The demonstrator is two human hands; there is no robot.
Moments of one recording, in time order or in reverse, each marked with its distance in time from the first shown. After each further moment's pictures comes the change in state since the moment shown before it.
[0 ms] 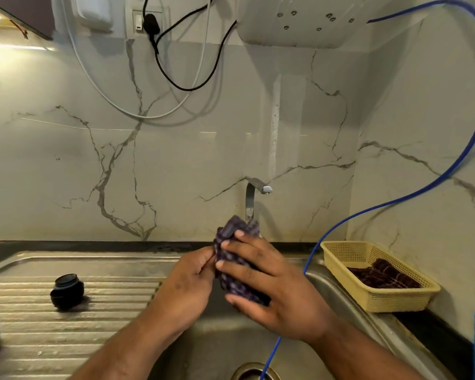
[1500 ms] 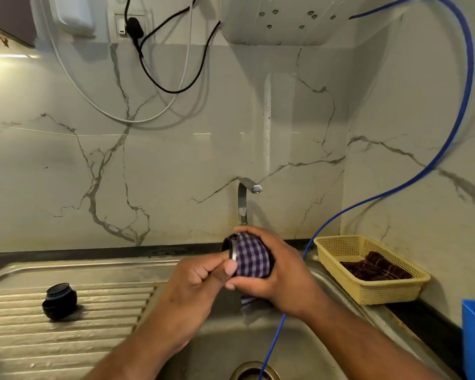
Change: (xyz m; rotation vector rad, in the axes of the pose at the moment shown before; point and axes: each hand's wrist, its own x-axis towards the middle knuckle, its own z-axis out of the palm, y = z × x) left_hand -0.005 0.001 0.017 -0.345 -0.058 0.098; right_hand 0.003 0.010 -0.010 0.352 0.087 0.407
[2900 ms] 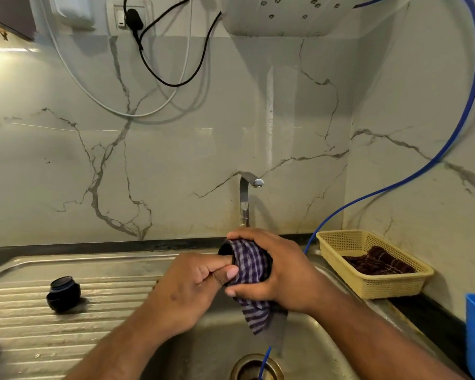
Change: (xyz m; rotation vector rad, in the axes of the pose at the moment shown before) left_hand 0.003 0.003 -0.020 0.484 -0.200 0.143; right_hand 0.001 -0.007 -0.008 -0.097 -0.181 -0.010
